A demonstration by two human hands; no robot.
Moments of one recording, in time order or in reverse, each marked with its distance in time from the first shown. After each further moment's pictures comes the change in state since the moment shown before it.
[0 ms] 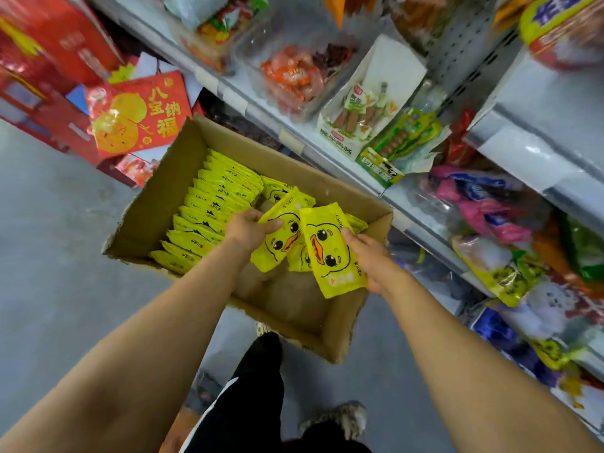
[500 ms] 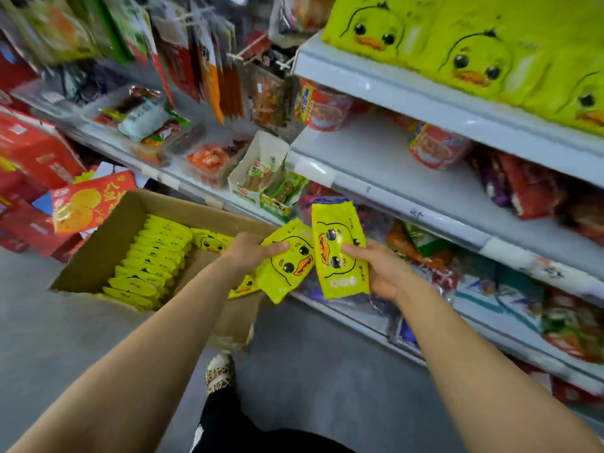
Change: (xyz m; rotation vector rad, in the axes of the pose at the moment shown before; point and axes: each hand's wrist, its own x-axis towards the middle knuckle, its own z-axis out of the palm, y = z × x) left_hand -0.243 0.092 0.106 0.091 -0.324 0.331; right_hand -0.232 -0.008 -0.198 0.202 -0.112 -0.313
